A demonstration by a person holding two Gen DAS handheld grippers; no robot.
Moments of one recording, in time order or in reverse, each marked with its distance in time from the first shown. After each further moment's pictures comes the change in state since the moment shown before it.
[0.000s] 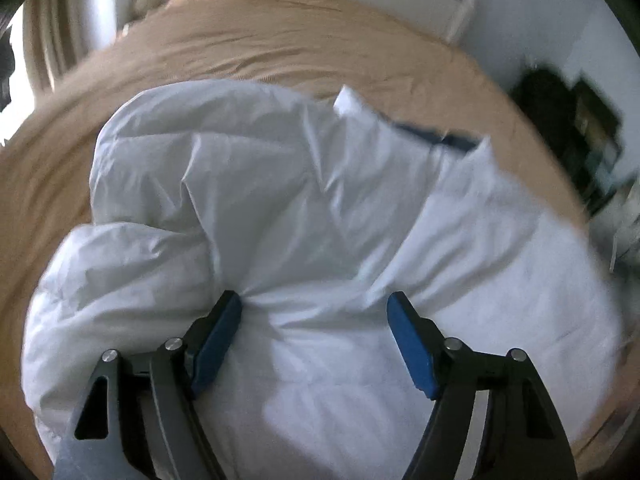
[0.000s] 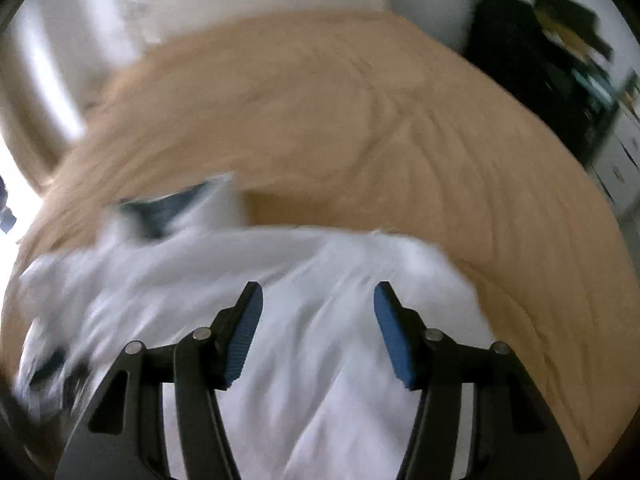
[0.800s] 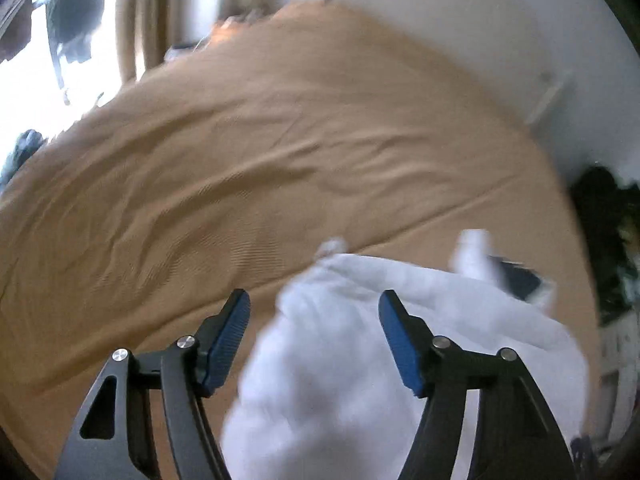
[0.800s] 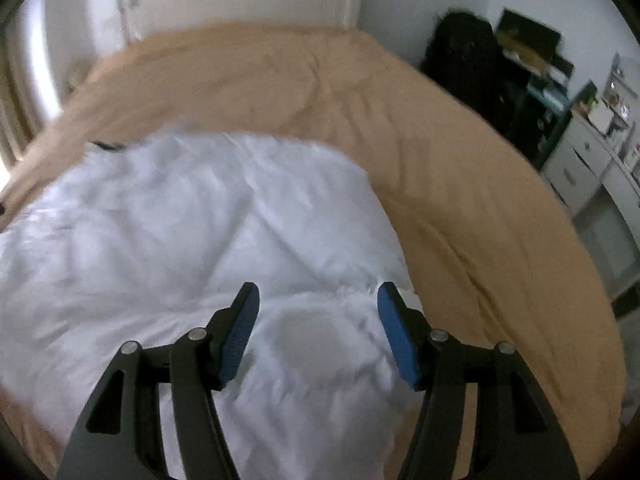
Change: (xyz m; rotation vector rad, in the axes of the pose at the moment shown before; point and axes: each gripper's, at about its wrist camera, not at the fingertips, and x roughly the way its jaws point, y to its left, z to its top) left arm -0.068 0.103 0.059 -0.190 -0.152 0.154; right arm -0.047 -0.048 -0.088 -0.024 -0.069 -0.167
